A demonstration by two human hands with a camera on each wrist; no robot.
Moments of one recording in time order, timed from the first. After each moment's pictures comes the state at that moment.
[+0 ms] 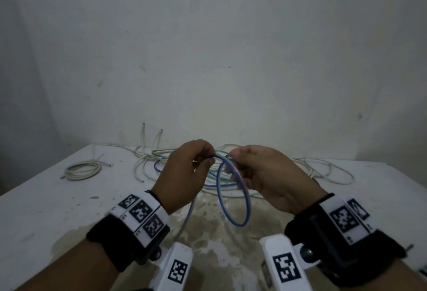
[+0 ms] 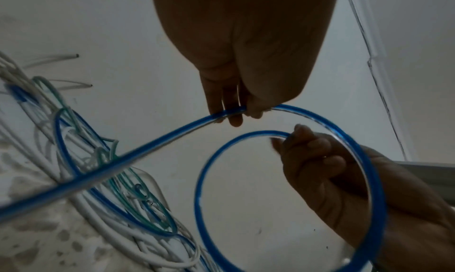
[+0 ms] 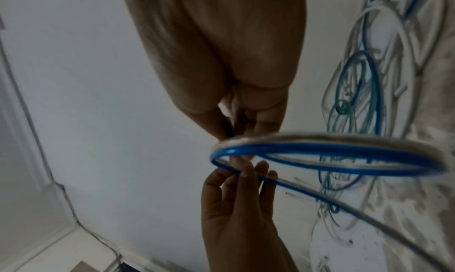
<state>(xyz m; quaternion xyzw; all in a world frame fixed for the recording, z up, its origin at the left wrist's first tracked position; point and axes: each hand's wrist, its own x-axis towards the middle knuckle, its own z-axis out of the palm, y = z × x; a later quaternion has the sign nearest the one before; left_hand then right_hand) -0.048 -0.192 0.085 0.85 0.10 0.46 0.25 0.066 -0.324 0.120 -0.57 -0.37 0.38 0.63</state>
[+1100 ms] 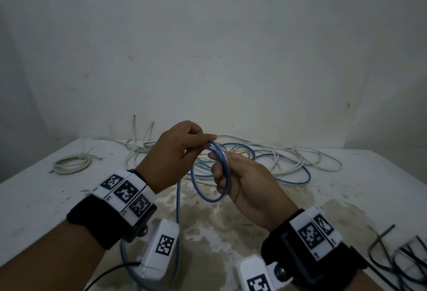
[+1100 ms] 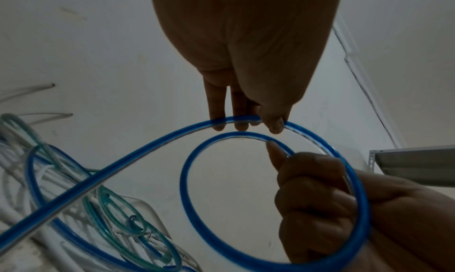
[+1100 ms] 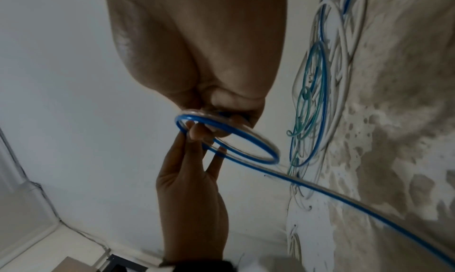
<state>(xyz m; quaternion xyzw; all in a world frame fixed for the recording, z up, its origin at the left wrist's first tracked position) -0.048 -0.176 0.098 0.90 -0.01 0.44 0.06 0.045 -0.320 0.081 -0.47 -0.34 0.40 0.71</state>
